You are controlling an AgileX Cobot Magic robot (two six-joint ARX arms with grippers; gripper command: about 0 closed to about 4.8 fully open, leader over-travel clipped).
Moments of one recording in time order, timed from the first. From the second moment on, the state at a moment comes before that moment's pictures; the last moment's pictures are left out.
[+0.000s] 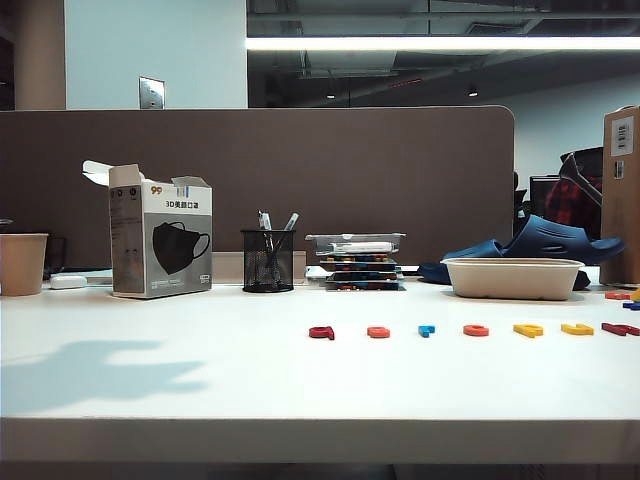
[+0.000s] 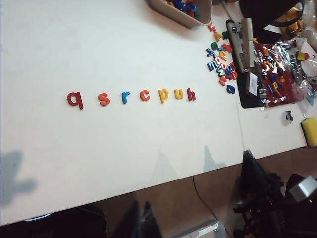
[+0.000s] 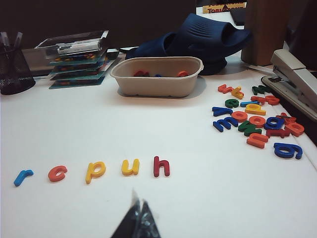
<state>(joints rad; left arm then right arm) -0.70 1.26 1.62 -1.04 0.11 -0.74 -0.08 0.01 0.01 -0.09 -0.13 0.10</state>
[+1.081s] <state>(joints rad) -0.83 1.31 1.62 -1.06 -0.11 -0.83 -0.08 0.01 0.01 -0.09 -0.13 0.10</state>
